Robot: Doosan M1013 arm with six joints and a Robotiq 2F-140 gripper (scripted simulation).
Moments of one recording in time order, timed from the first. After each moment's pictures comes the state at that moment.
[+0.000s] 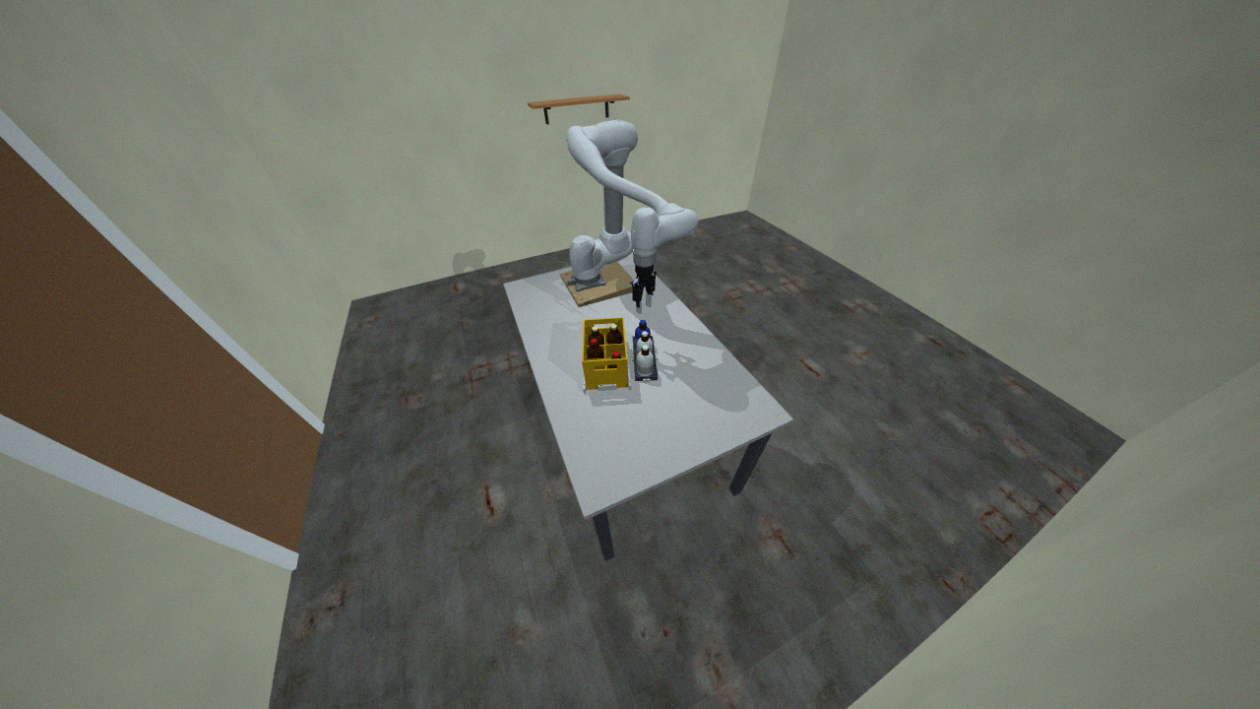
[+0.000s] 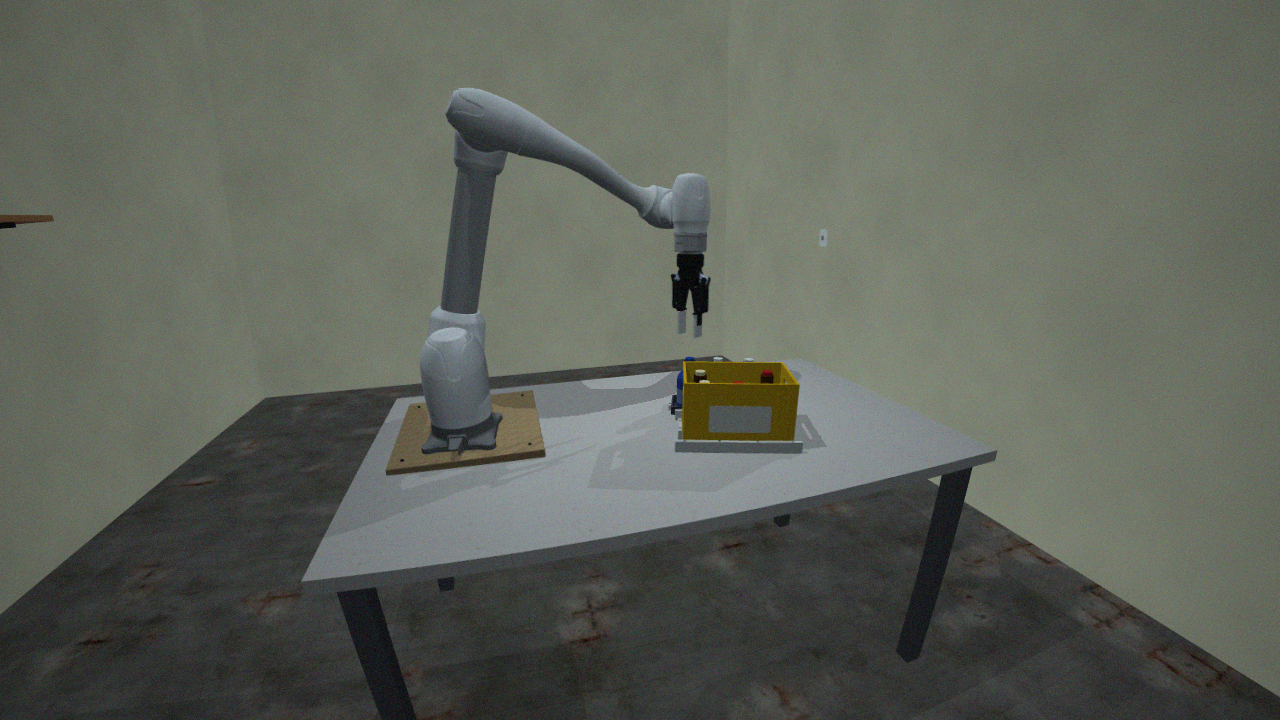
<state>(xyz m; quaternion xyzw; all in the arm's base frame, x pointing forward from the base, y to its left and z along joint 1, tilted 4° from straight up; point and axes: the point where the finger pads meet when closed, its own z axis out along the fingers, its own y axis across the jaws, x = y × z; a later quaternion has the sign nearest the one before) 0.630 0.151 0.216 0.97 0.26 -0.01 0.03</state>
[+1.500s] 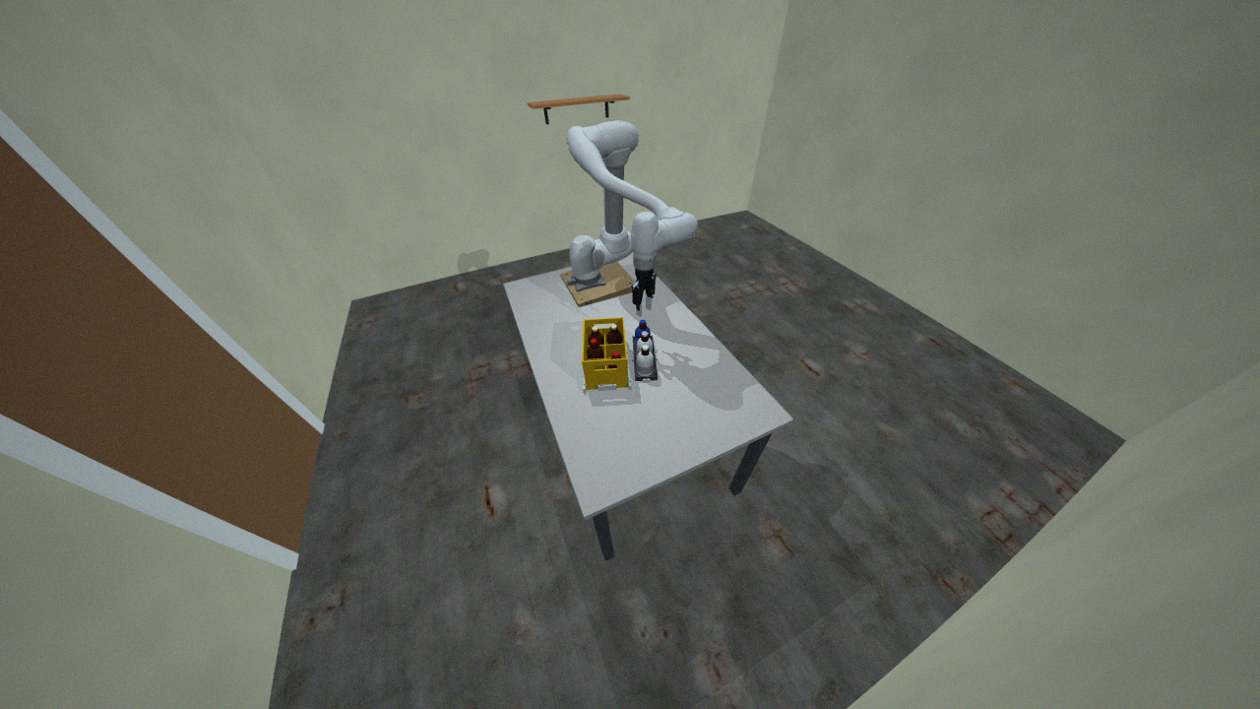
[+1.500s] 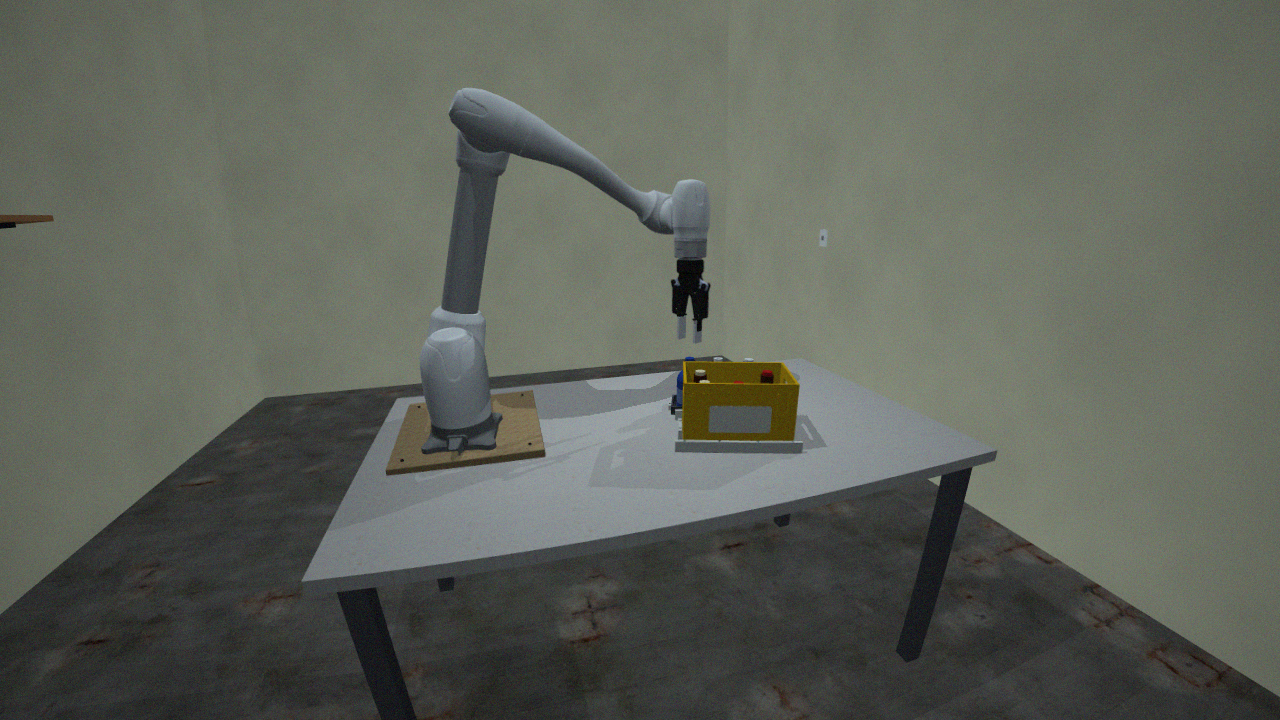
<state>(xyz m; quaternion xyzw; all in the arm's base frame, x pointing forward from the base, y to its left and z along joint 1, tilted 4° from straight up) 0.630 0.150 0.200 0.97 0.26 -0.01 0.03</state>
